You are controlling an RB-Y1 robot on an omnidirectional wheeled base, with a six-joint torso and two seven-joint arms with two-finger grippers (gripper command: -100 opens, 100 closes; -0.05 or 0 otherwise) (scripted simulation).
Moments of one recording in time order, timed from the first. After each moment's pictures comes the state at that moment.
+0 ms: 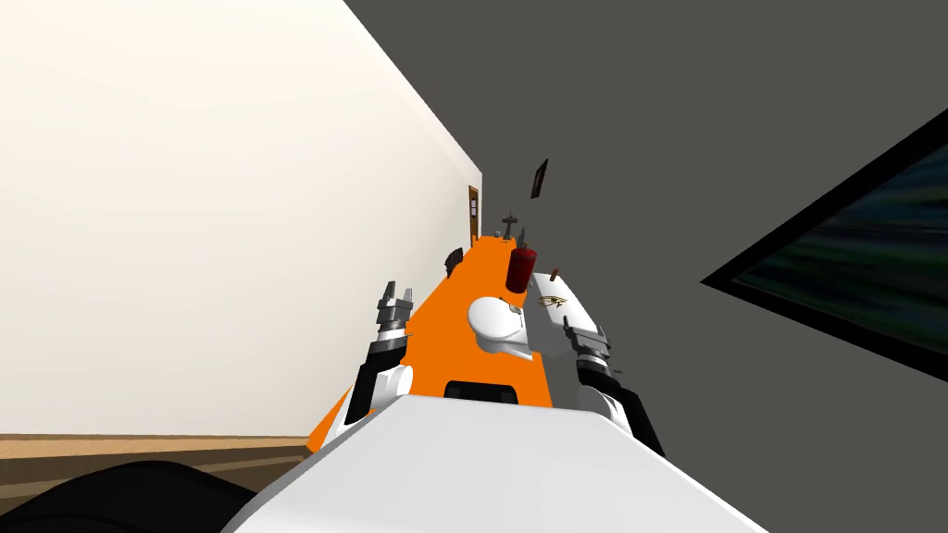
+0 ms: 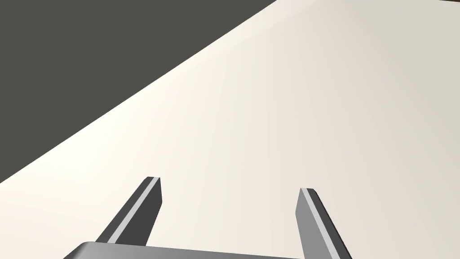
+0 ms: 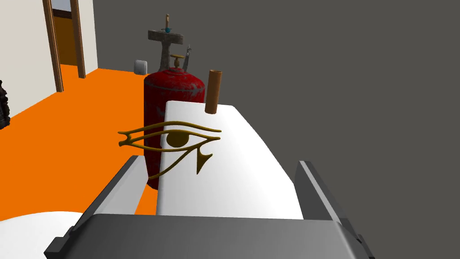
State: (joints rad) left arm 0.55 0.00 0.01 -2.23 0.11 -0.40 0.05; right arm 0.48 -0.18 -0.07 -1.83 -0.94 -0.38 -0.77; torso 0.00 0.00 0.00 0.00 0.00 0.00
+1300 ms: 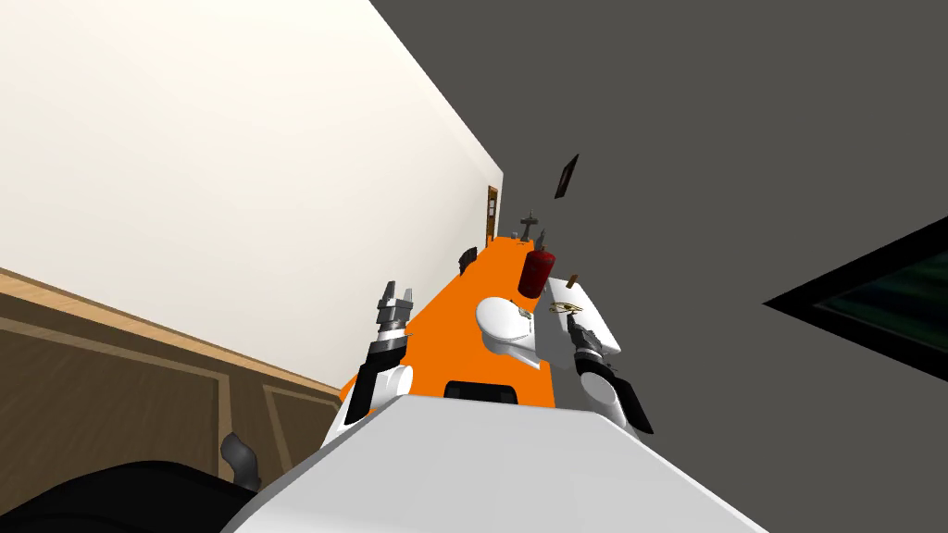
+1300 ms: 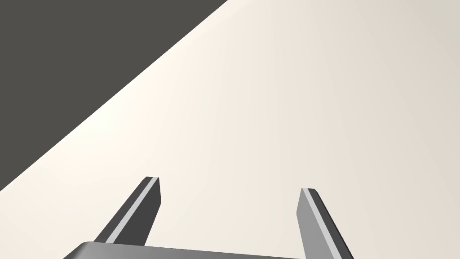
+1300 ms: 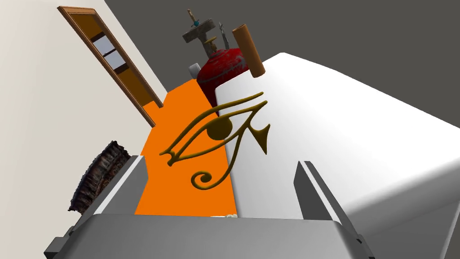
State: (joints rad) left arm 0.55 0.00 0.01 -2.23 0.11 -0.40 0.05; right arm 0.36 -0.19 -0.13 -1.70 -1.27 -0.30 -1.09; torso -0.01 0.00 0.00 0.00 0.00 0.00
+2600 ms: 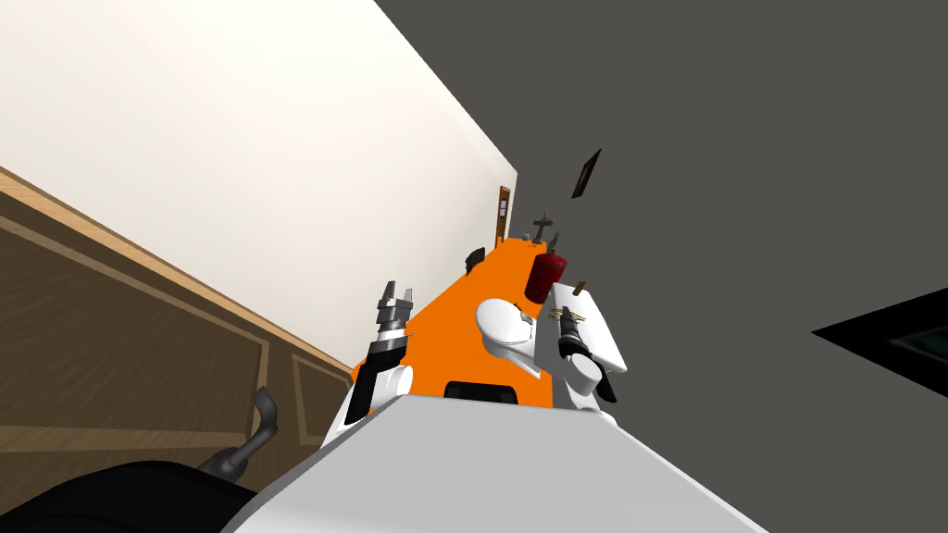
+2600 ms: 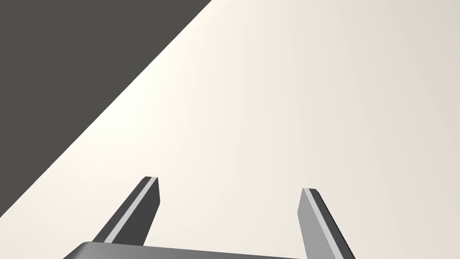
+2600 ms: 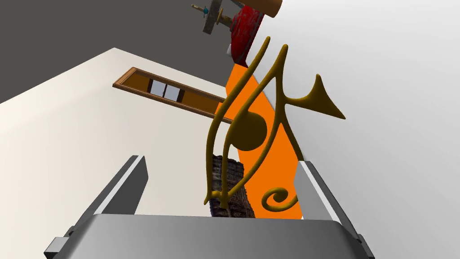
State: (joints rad) left arm 0.55 0.00 0.01 -2.23 0.11 -0.40 0.05; right arm 0.20 -0.05 -0.21 -1.62 -1.56 -0.22 -1.36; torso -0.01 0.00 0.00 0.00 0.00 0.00
